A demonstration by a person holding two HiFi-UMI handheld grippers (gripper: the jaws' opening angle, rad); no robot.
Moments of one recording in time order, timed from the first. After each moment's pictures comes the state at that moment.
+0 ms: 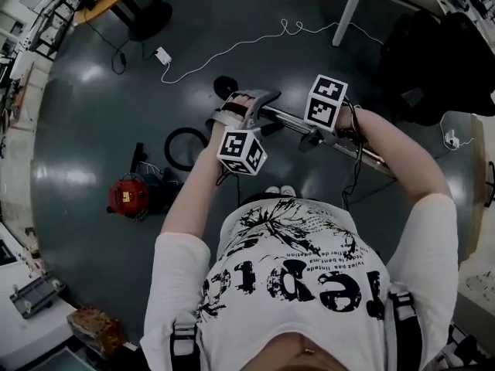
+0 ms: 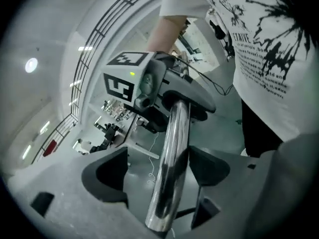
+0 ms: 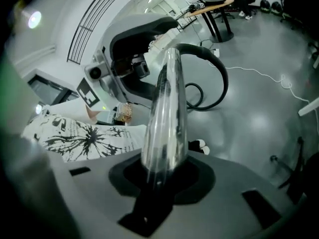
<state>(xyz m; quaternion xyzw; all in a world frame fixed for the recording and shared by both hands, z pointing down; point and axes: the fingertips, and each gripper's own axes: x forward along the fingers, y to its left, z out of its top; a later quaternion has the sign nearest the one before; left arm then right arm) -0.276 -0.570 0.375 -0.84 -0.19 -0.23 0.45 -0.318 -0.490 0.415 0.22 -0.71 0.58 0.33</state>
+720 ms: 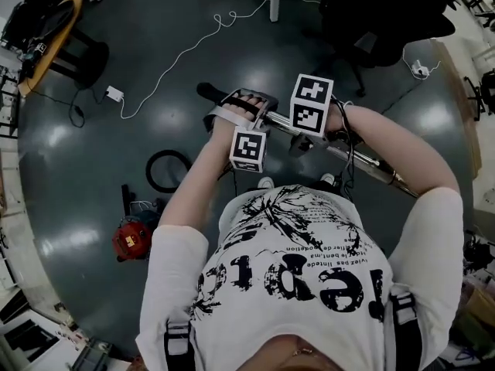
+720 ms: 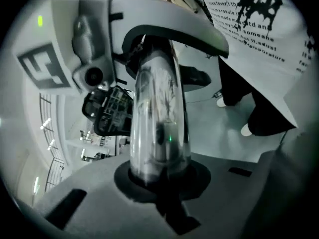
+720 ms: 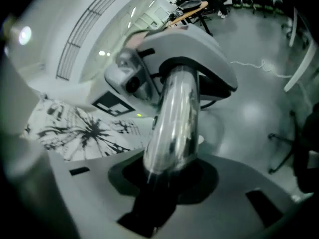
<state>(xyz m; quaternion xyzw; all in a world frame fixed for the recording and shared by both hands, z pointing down) -0.217 -0.489 0.428 -0.70 -0.29 -0.19 0.62 -0.328 -0.427 0.408 0.30 -0.67 0.61 0.28</state>
